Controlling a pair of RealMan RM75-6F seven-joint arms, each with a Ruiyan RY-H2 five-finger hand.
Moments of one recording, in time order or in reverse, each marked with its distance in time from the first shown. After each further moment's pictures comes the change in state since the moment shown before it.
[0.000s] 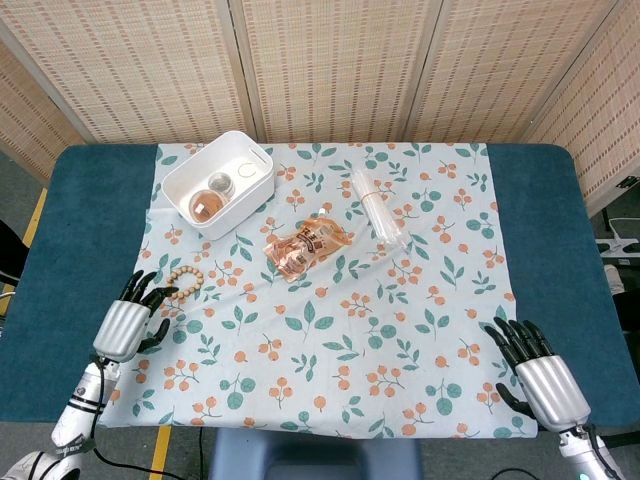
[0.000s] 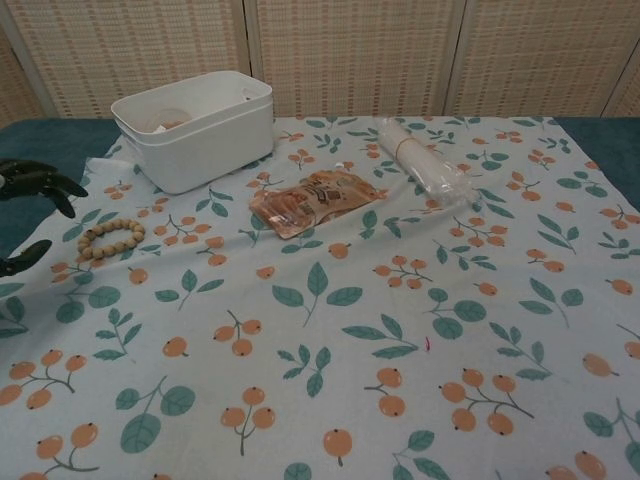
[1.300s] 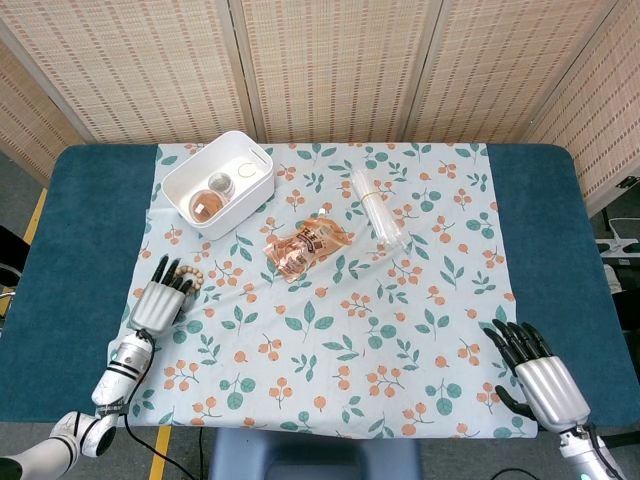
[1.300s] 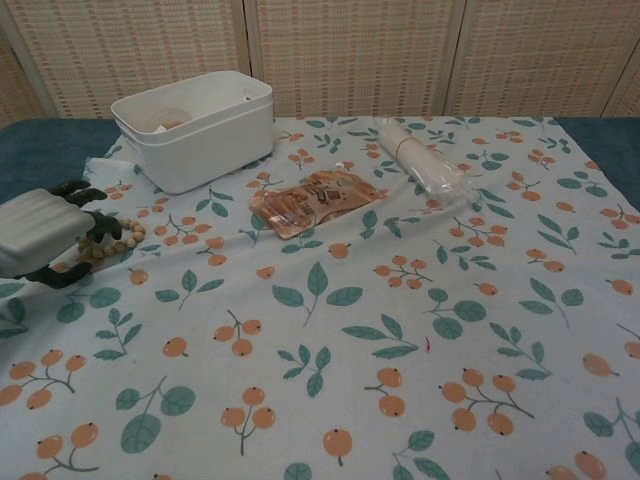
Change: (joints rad) left arm -0.156 -0.193 -0.001 0.317 -0.109 -0.215 0.441; right arm 0.007 0.017 -0.012 -0.013 -0.002 -0.017 0.029
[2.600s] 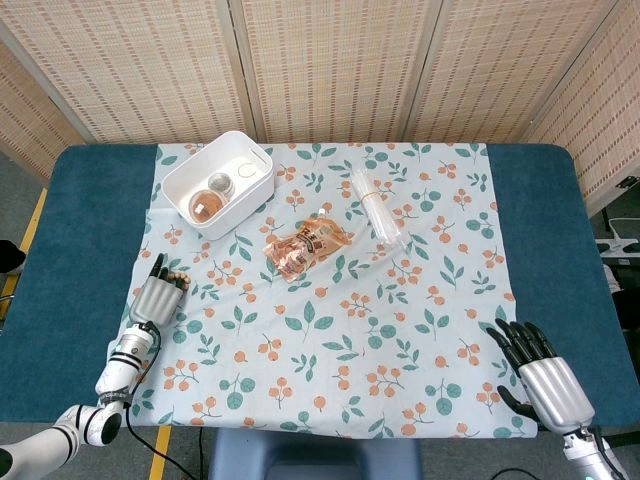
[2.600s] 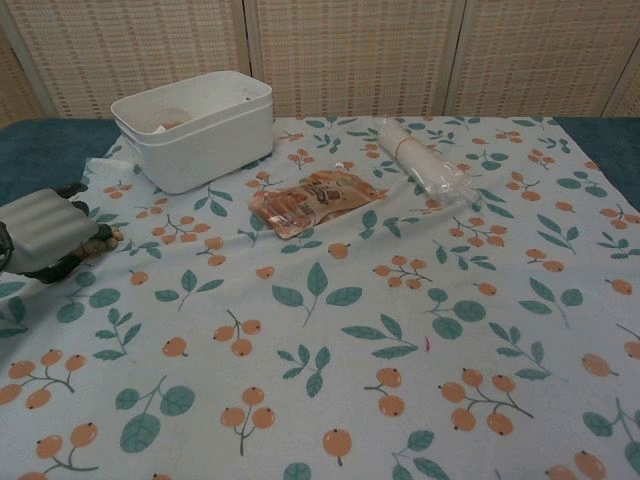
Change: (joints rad) left arm -0.048 0.055 -0.015 -0.128 -0.228 -0.171 0.401; right arm -0.007 0.011 -0.002 -0.002 -0.012 0.018 0.015
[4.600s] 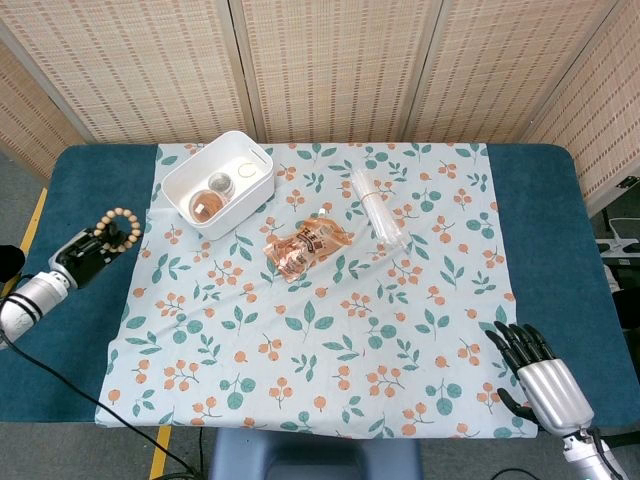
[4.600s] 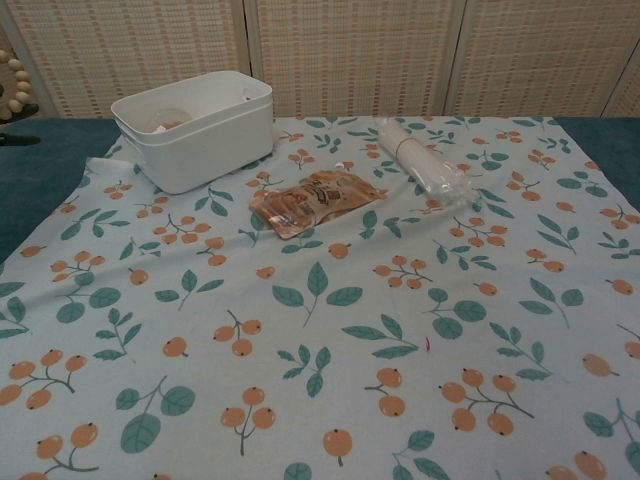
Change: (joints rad) left arm 0.187 0.317 -0.961 0.057 -1.070 -1.439 -1.073; right arm -0.002 0.004 -0.005 -0.007 -0.006 -0.010 -0.019
